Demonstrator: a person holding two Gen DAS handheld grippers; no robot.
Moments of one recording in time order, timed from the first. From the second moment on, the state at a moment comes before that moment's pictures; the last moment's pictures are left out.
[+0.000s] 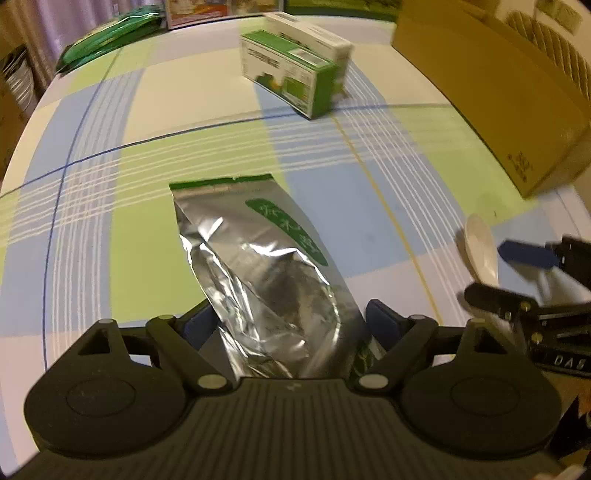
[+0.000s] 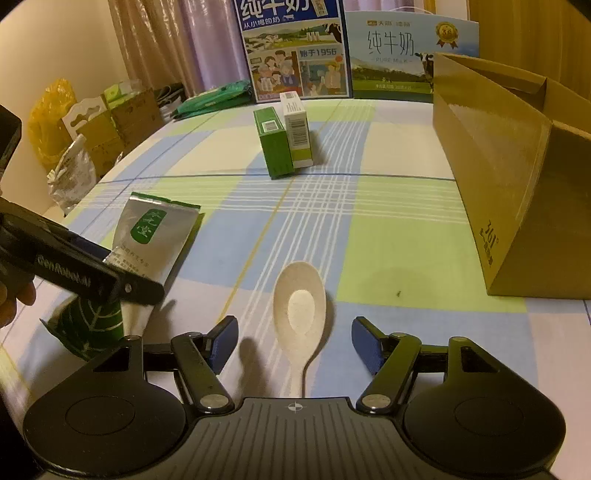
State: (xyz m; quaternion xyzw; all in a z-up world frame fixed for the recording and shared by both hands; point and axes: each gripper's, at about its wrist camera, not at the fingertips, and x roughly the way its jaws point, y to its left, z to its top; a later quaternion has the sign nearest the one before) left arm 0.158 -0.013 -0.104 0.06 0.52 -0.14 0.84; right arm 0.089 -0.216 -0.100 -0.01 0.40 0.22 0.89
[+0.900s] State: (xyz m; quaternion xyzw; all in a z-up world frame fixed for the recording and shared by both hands) left arm 0.161 -0.023 -0.105 0.09 0.50 -0.17 0.84; right arm 0.092 -0.199 -0.103 -0.05 0.38 0.20 0.90
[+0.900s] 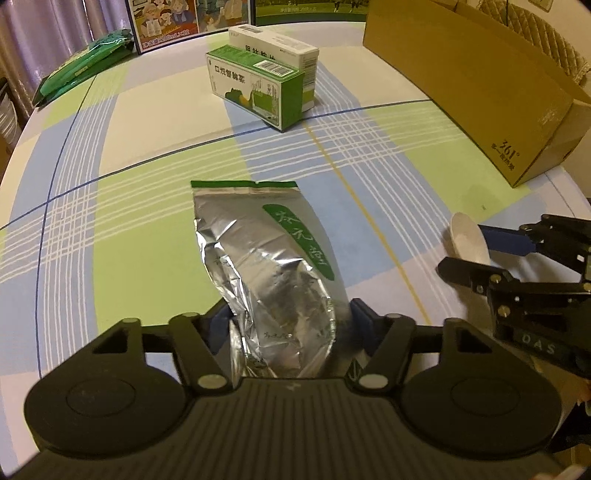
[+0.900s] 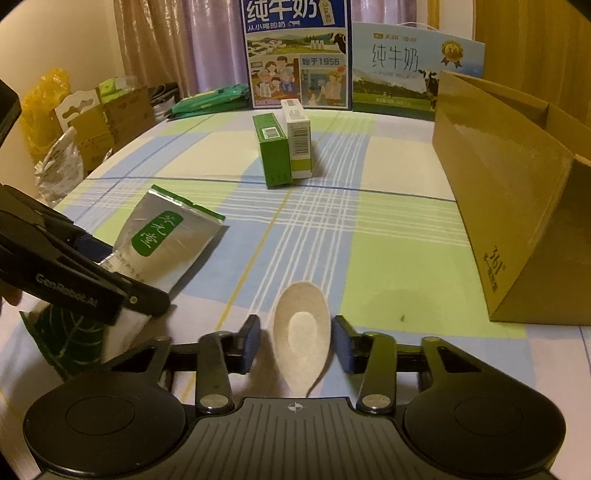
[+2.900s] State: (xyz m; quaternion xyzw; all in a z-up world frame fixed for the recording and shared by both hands) left arm 0.146 -0.151 0.032 0.10 0.41 -0.29 0.86; right arm 0.096 -0.337 0.049 0.06 0.28 0.09 0.95
